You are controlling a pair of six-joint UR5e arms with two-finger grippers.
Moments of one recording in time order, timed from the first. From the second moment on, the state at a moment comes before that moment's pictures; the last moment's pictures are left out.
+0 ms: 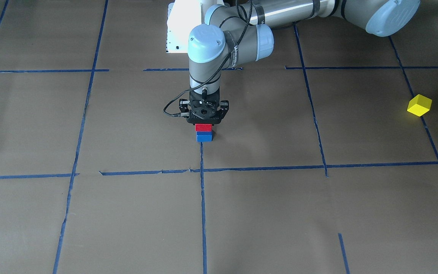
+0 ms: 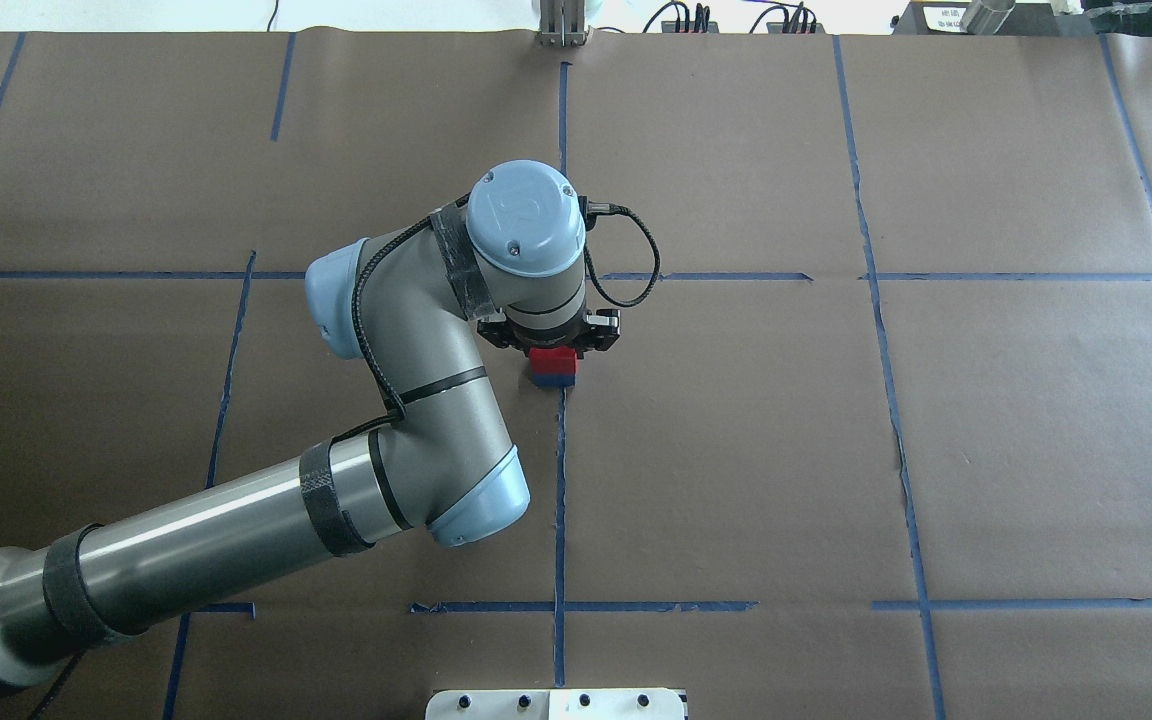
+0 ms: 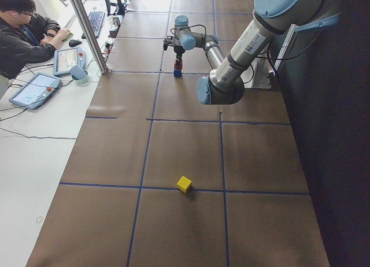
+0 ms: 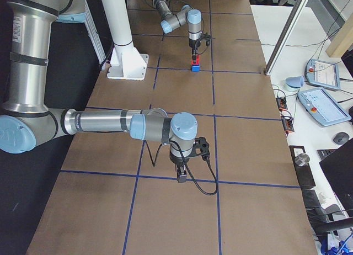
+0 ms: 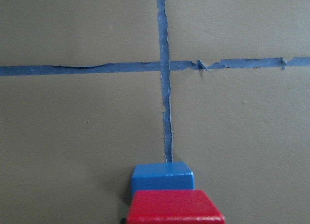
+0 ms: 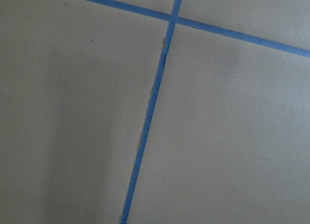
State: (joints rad) left arm -0.52 -2.49 -1.42 -1.61 -1.85 -1.18; right arm 1.59 -1.75 1.82 -1.72 2.29 -0.30
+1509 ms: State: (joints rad) left arm -0.52 -2.49 -1.41 -1.61 -1.85 -1.23; right arm 1.59 -1.75 1.82 -1.72 2.29 -0.30
